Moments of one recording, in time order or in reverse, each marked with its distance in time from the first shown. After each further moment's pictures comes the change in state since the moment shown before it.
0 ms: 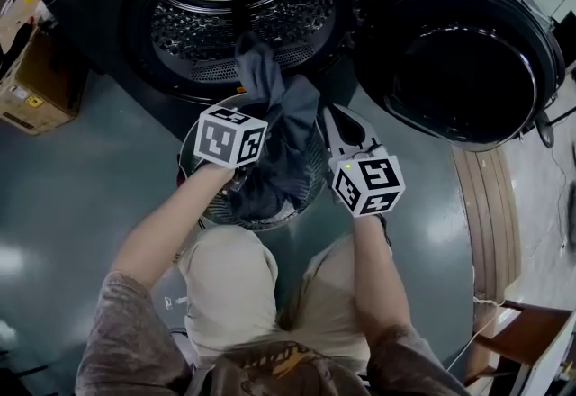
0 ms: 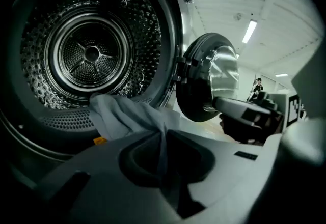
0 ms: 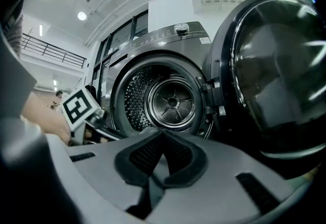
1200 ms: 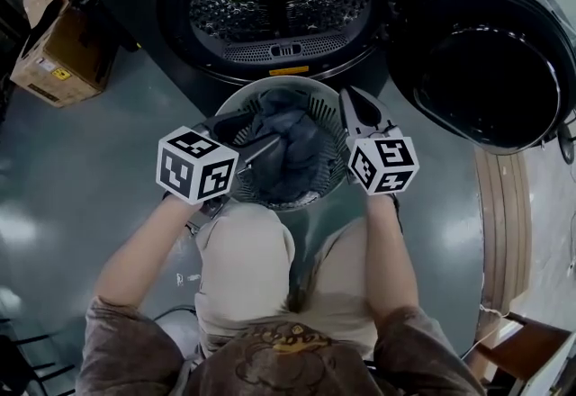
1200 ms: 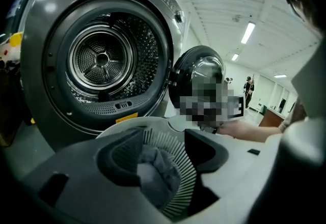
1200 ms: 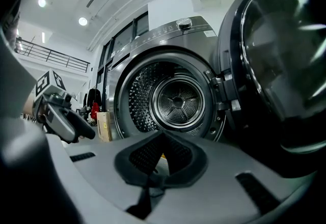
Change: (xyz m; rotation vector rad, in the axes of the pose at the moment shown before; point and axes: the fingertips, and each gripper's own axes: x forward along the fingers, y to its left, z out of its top) left arm -0.130 -0.022 -0.025 -0.020 0.027 -0.002; right arm 0.023 0.017 -0.003 0.027 -0.009 0.063
